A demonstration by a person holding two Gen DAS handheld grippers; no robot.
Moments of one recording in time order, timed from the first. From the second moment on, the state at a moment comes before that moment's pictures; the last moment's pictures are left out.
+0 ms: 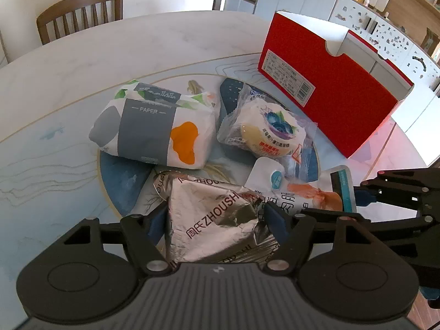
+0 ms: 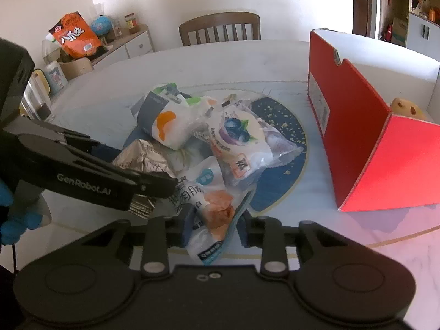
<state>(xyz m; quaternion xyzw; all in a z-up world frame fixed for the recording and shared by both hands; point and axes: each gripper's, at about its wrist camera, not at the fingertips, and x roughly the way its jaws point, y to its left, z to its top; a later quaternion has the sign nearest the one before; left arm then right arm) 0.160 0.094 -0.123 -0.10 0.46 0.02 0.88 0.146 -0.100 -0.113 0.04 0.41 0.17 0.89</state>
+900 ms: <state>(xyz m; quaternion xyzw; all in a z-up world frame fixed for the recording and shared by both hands) 0.128 0.070 -0.072 -0.12 0.43 0.00 0.90 0.108 -0.135 -0.062 0.10 0.36 0.15 0.91</state>
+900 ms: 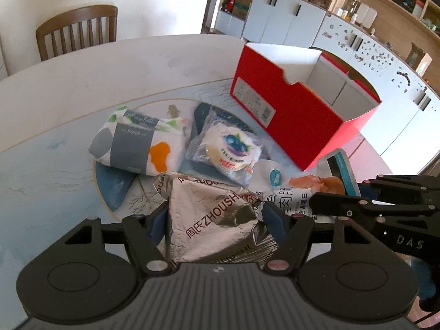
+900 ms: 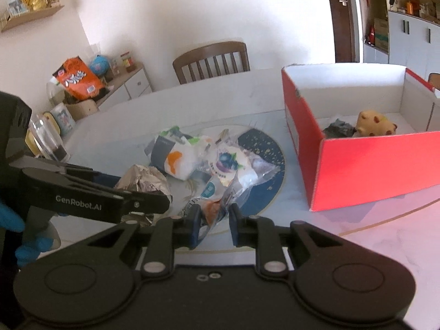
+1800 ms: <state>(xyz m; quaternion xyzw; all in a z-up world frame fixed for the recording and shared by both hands) 0.136 0.013 0.008 -0.09 0.37 -0.03 0.93 0.087 -0.210 0.003 0.14 0.30 0.11 0.94</state>
